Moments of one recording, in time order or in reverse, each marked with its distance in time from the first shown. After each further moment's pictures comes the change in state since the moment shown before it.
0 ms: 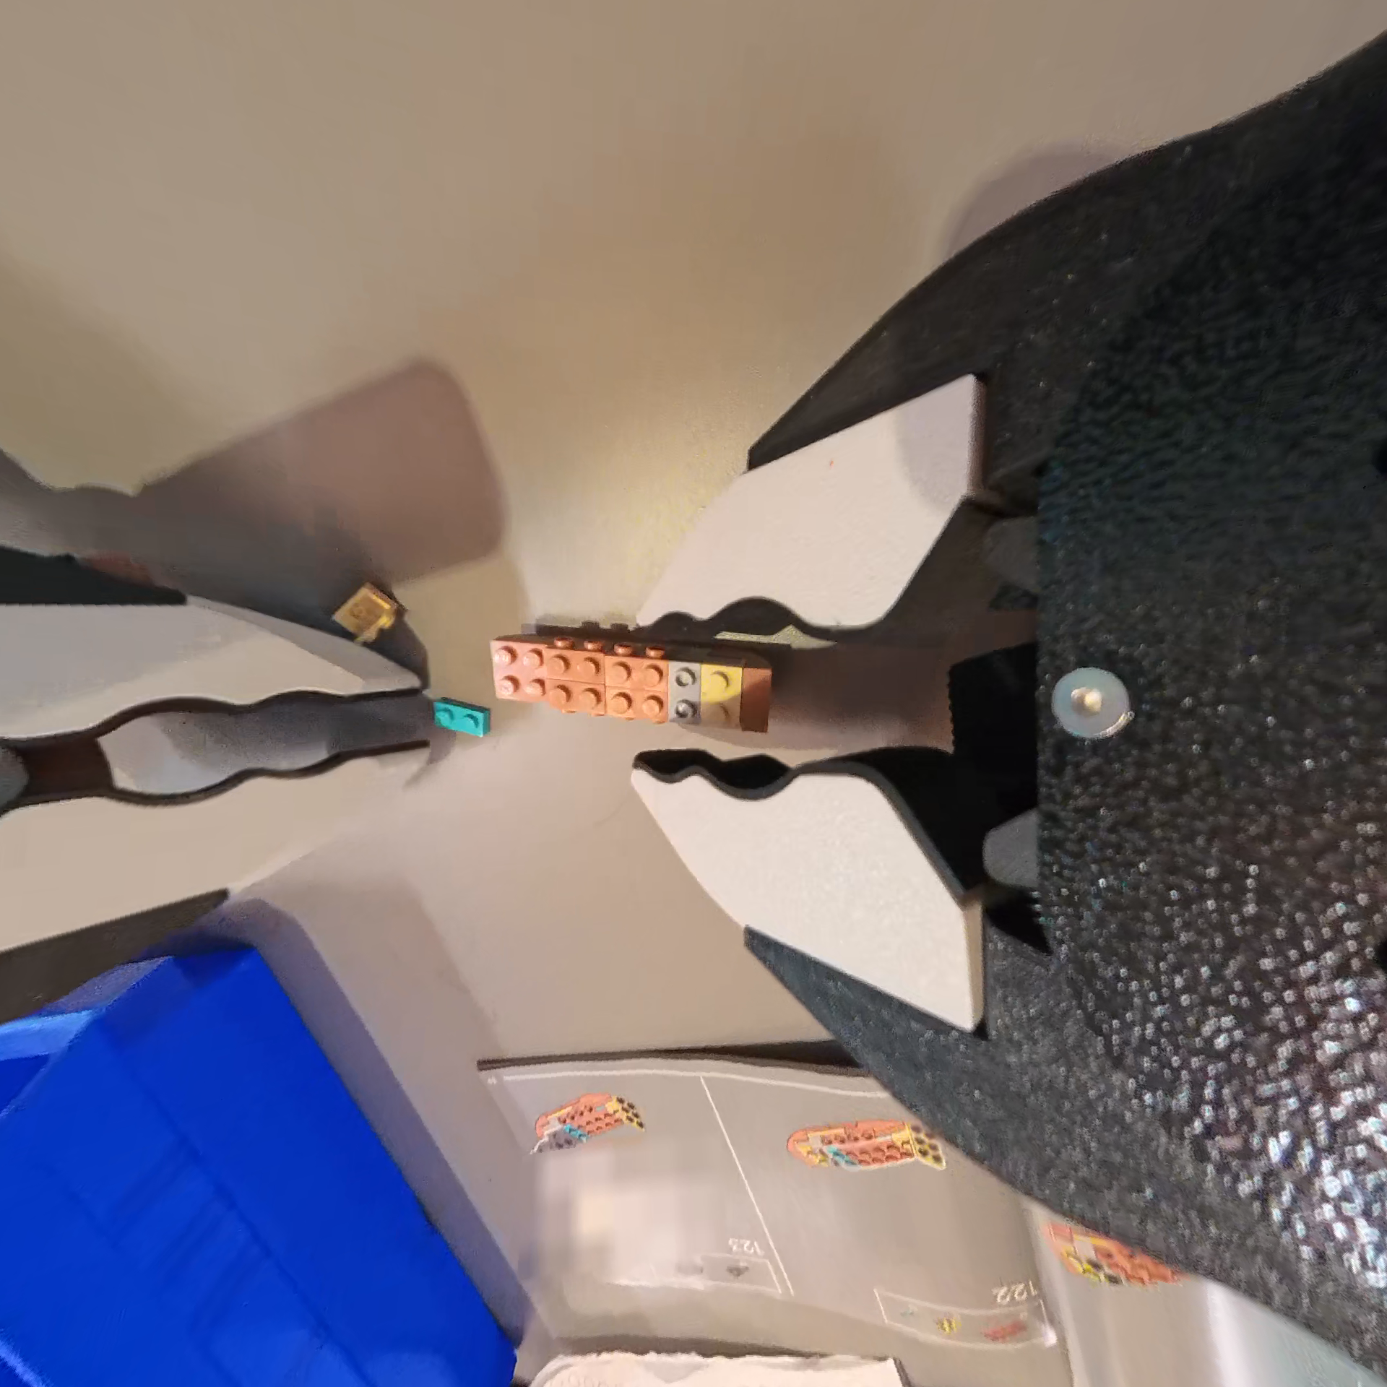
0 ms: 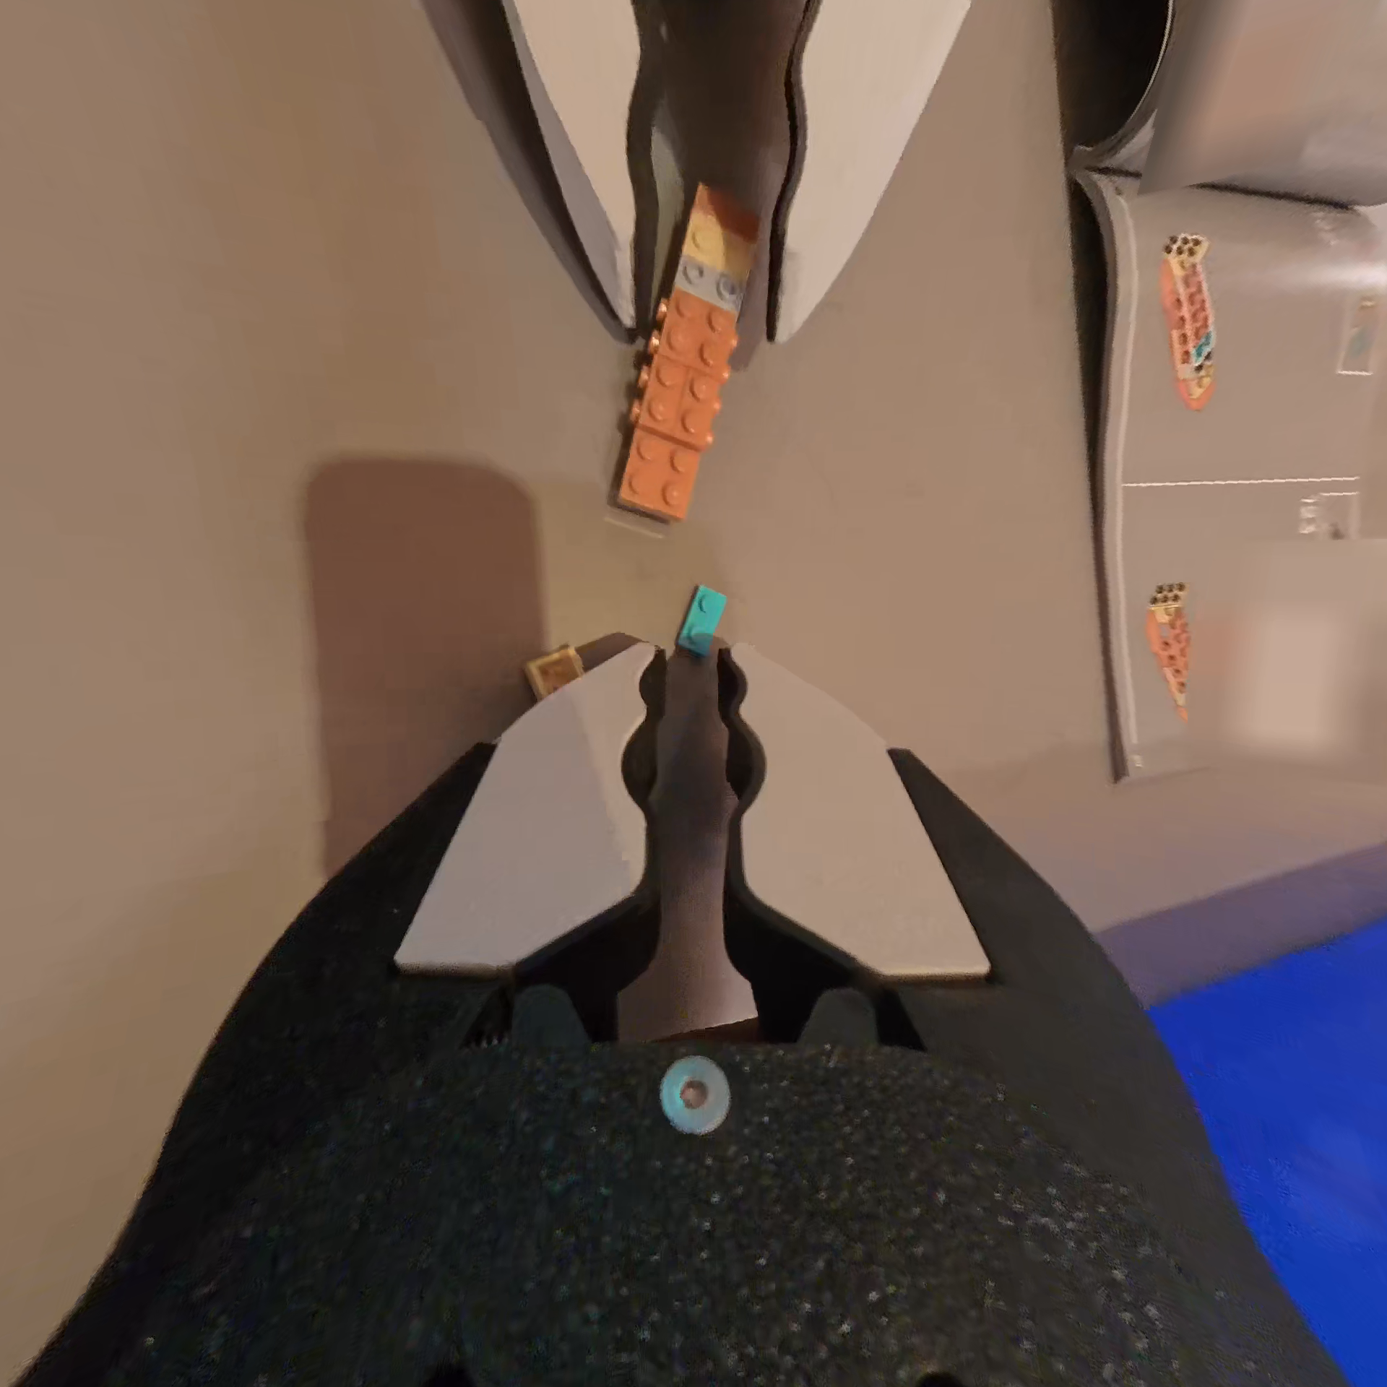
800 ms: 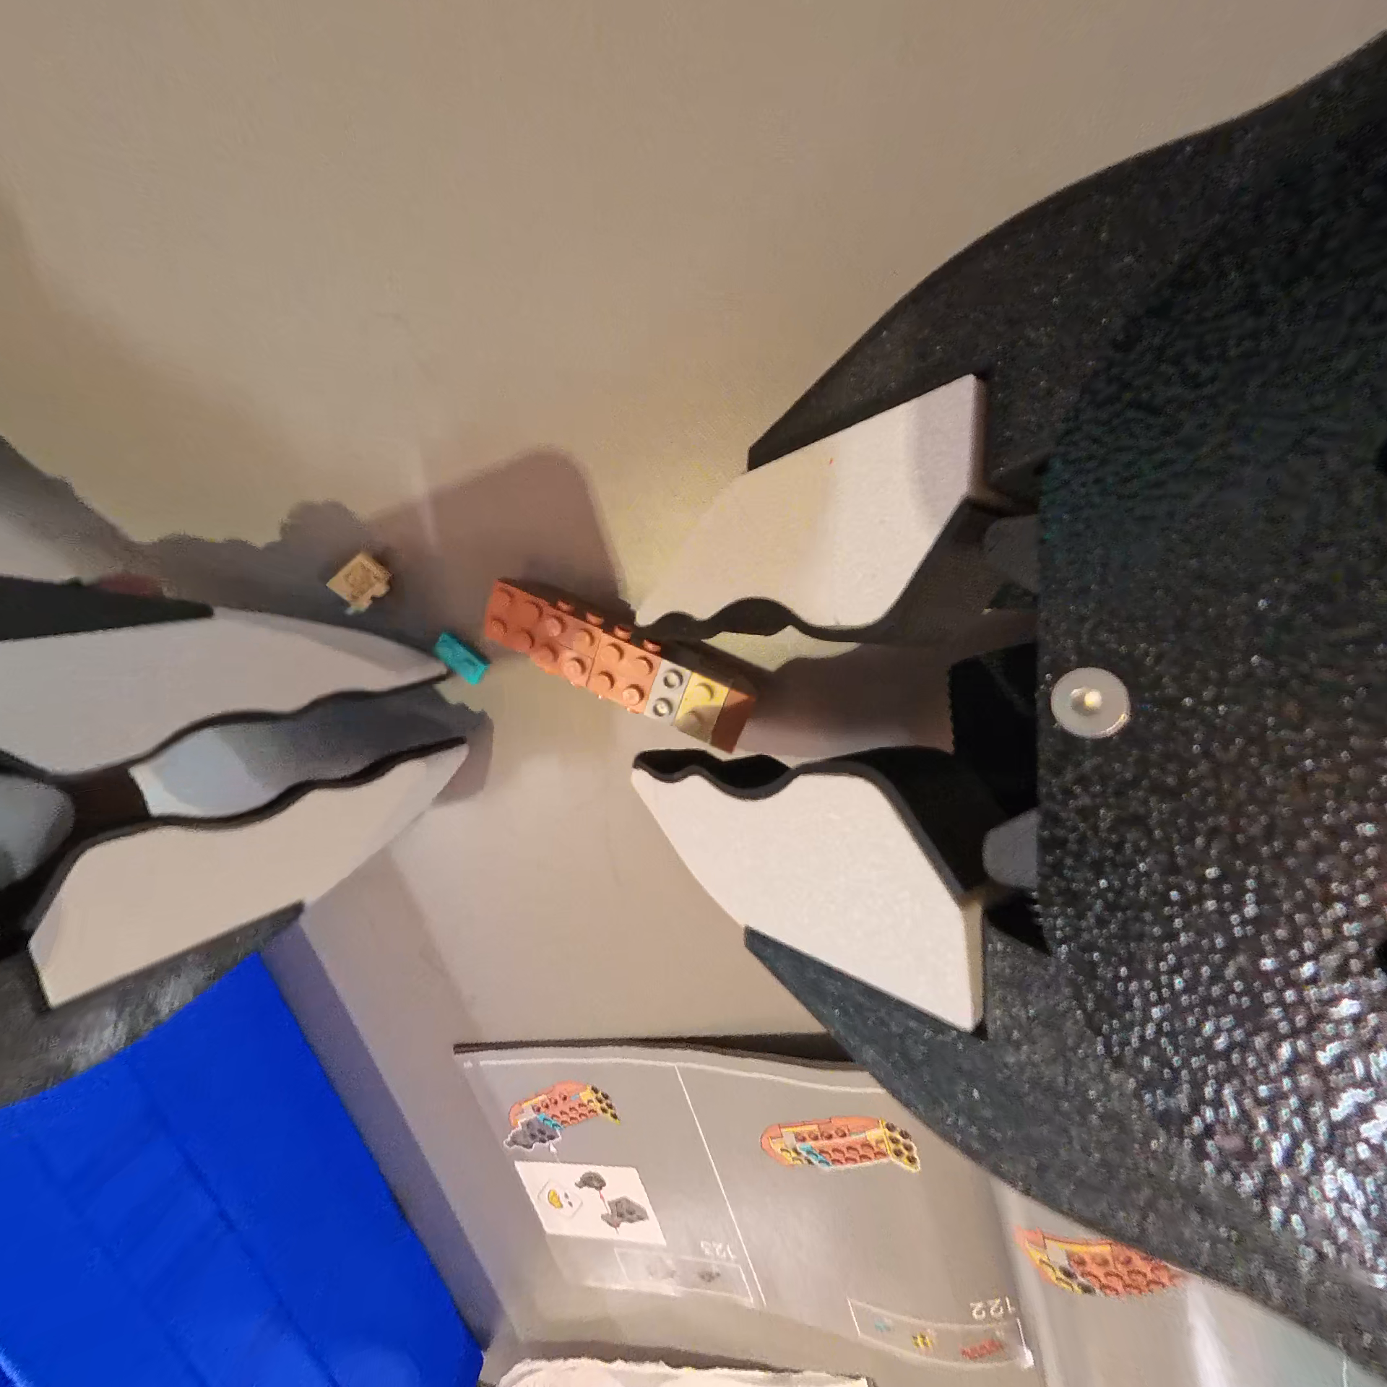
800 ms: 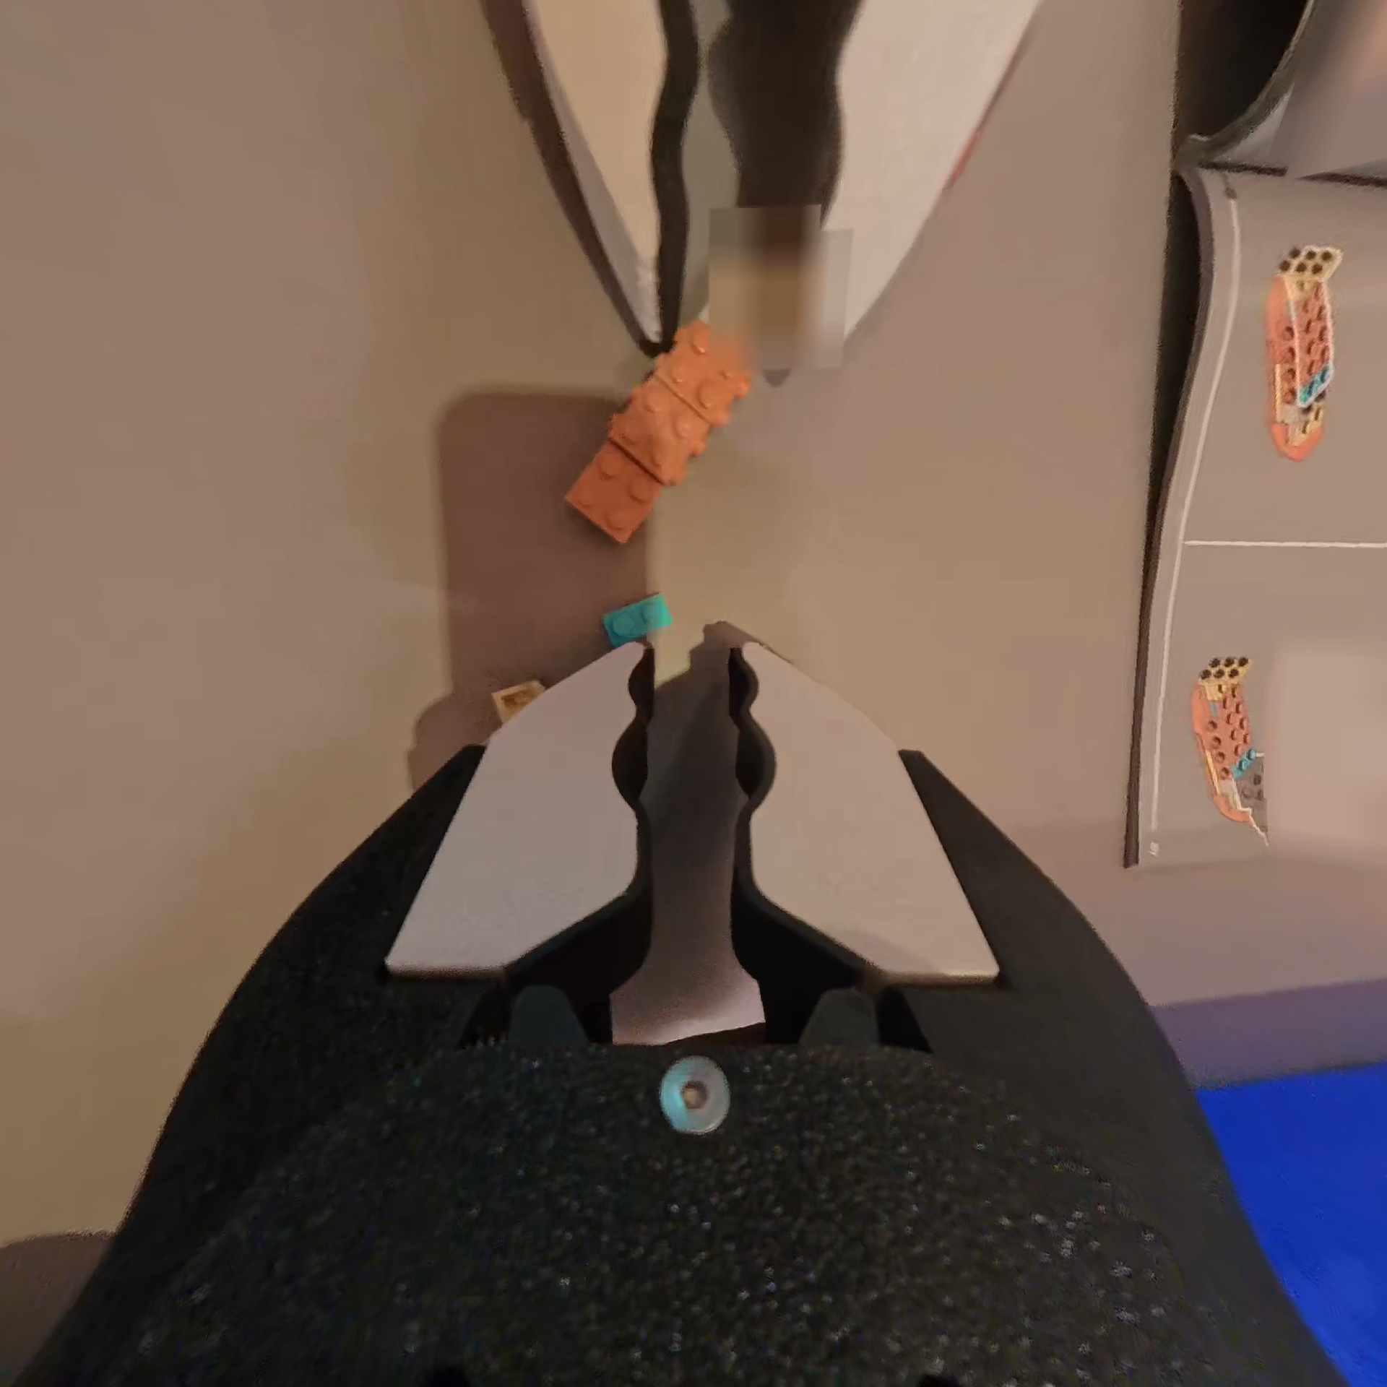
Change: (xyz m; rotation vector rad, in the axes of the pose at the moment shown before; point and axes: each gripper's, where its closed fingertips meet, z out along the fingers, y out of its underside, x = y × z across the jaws) left arm -0.006 0.004 -0.003 0.019 0.000 -0.045; right arm 0.006 -0.007 0.008 -0.065 -0.168 -0.015
